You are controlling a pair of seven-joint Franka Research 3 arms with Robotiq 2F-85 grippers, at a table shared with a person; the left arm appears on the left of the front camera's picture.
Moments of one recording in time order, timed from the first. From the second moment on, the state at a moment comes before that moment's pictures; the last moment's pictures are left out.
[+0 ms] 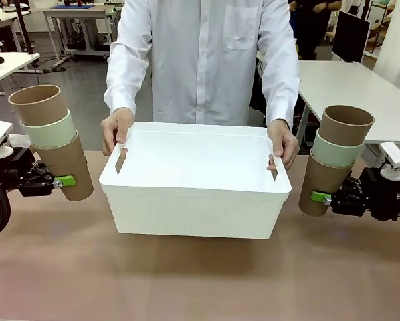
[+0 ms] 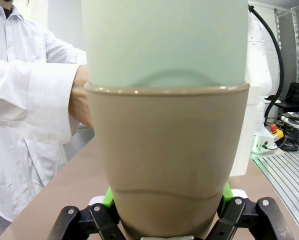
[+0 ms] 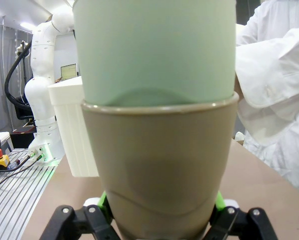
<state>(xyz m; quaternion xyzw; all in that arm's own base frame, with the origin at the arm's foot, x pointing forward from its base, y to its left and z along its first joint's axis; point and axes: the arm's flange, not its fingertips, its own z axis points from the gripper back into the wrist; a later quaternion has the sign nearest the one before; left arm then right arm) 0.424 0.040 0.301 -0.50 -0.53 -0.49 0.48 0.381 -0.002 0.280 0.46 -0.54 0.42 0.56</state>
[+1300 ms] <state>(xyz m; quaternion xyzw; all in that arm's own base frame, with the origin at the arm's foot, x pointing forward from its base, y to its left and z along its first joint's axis) 0.421 0.045 0.321 -0.50 -0.53 -0.48 0.49 0.381 -0.001 0.280 0.47 -0.54 0.42 0.56</state>
